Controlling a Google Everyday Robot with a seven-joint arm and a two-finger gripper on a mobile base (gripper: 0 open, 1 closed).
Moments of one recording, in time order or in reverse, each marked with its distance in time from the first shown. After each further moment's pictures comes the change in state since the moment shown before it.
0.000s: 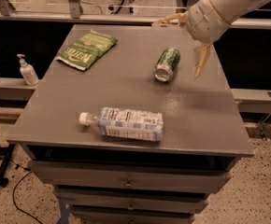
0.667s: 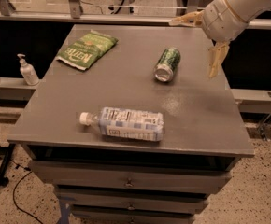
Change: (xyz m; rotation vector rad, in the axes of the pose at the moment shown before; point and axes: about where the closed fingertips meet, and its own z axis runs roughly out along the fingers) arm 0.023 0.022 -0.029 0.000 0.126 0.120
